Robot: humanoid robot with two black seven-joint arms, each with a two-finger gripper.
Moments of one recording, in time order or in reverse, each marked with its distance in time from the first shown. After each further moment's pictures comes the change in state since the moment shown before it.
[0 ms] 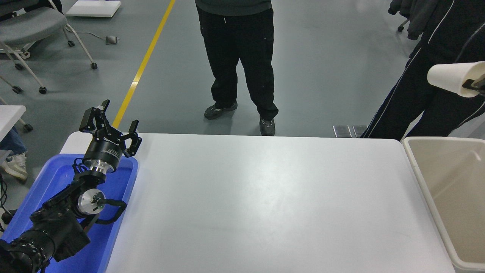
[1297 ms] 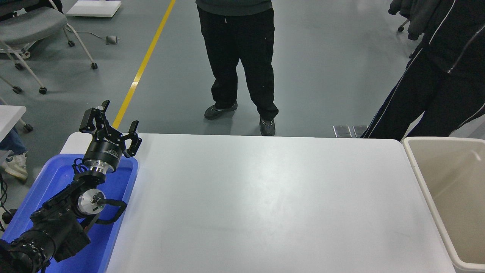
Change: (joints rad) left arm 0.000 0.000 0.000 0.000 0.000 0.000 0.000; right arm -0.422 0.278 0.158 -0.106 0.084 -0.464 -0.530
